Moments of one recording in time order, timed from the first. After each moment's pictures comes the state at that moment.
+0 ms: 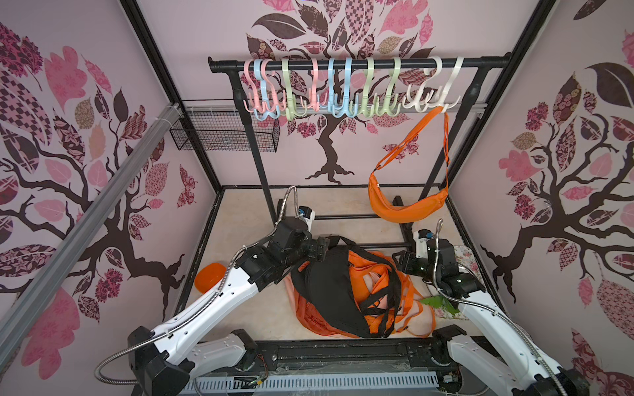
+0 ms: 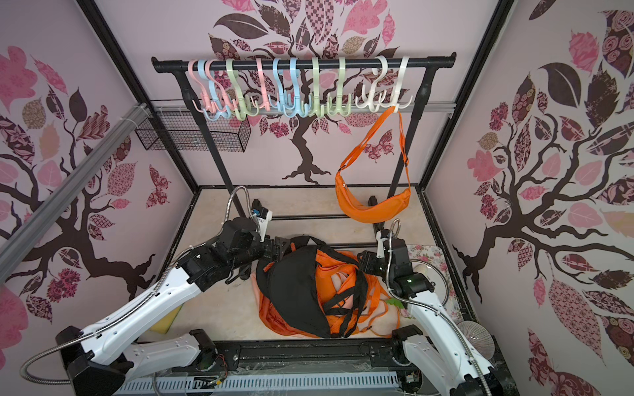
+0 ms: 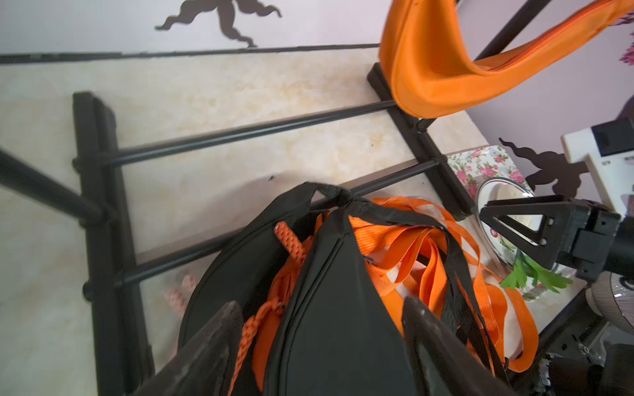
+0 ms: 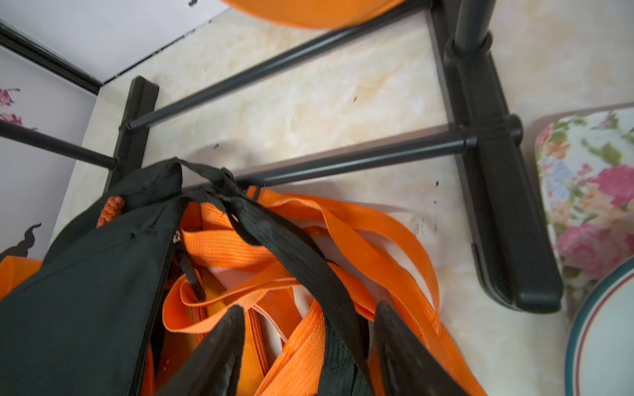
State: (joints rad) left arm -0.74 1.13 1.09 -0.61 -0.13 -0.42; right arm 0.23 0.86 0.56 -0.40 -0.18 0.46
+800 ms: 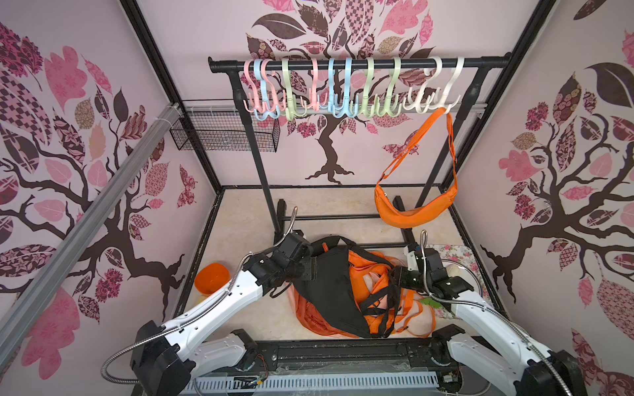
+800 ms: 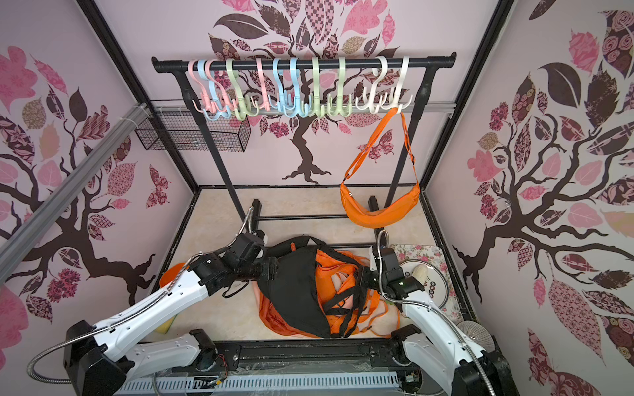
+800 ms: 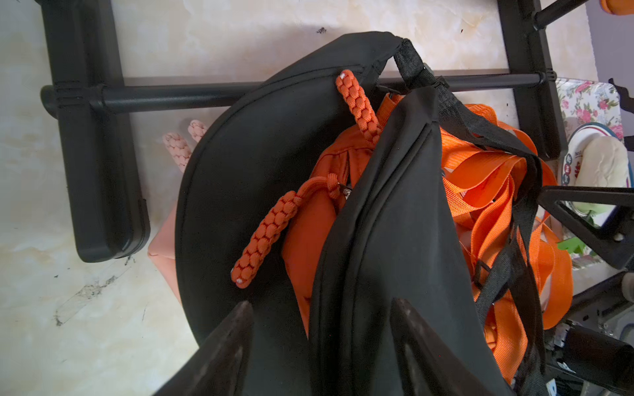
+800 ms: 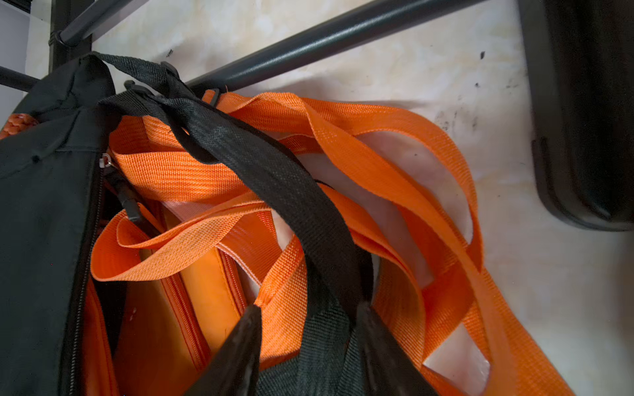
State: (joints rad) left arm -0.73 1.15 0.95 -0.75 -0.04 -0.60; right arm 0.31 0.92 0.46 -0.41 -0.20 0.52
